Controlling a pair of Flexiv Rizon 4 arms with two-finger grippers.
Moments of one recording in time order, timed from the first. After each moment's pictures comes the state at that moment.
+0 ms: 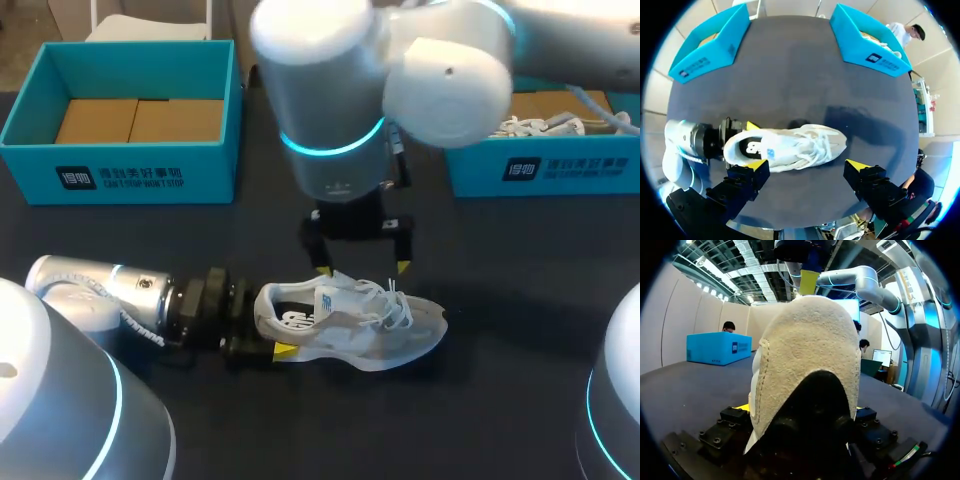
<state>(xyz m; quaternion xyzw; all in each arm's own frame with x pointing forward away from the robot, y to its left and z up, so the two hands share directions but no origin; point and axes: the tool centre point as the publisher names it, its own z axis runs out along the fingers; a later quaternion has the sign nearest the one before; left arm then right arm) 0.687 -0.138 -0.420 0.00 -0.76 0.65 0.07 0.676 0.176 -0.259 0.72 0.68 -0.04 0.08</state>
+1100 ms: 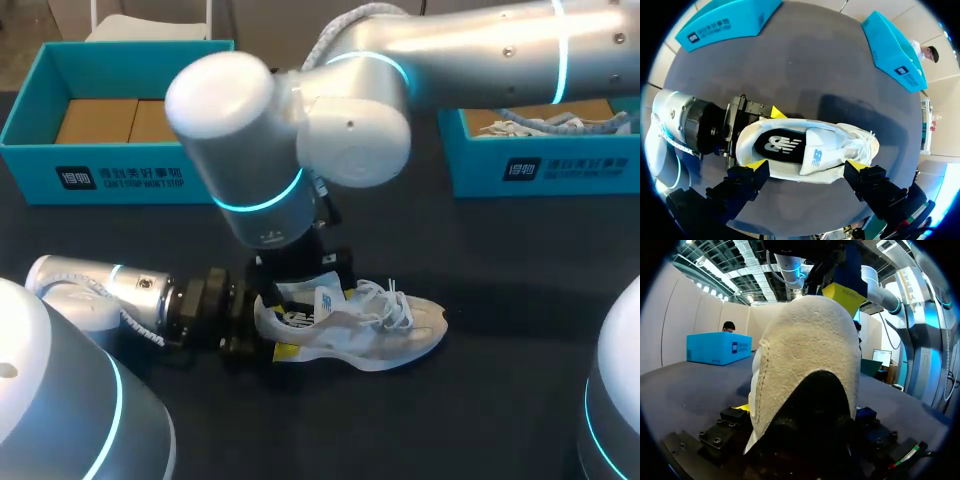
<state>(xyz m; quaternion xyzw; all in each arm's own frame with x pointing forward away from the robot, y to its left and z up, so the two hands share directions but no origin) 0.687 -0.138 -0.420 0.00 -0.76 0.65 0.07 0.669 0.238 -0.322 0.67 0.73 -0.06 0.09</state>
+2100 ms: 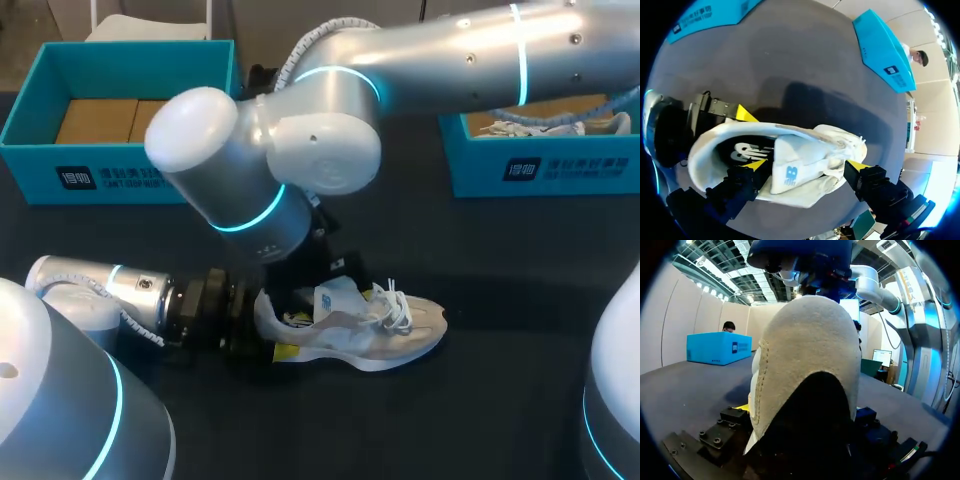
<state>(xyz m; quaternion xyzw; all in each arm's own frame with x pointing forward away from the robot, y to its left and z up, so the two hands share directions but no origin) 0.686 -0.138 -0.420 0.00 -0.76 0.65 0.07 0.679 0.201 -0.349 0.66 0.72 -0.13 0.15</state>
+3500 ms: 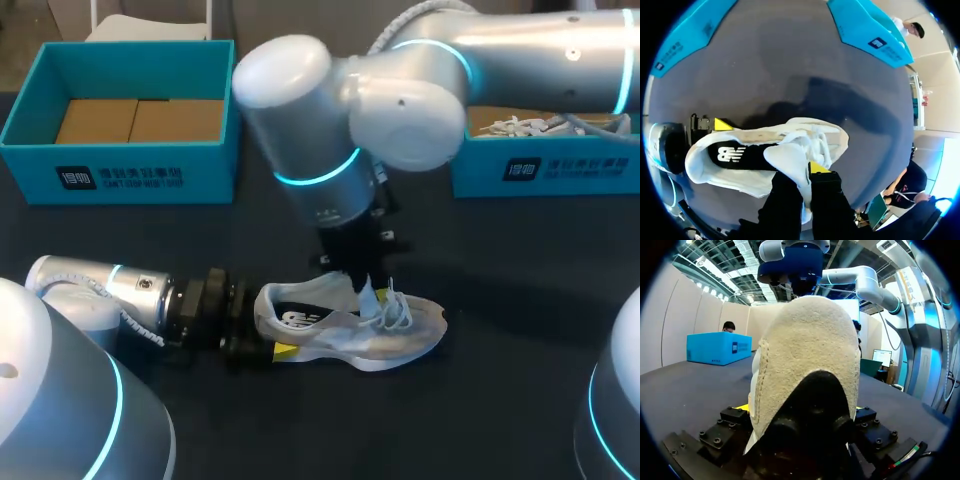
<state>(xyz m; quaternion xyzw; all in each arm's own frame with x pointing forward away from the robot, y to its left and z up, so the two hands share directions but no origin) 0.686 -0.138 -0.420 0.00 -0.76 0.65 0.07 0.677 0.150 -0.323 0.74 0.66 -0.12 0.08</state>
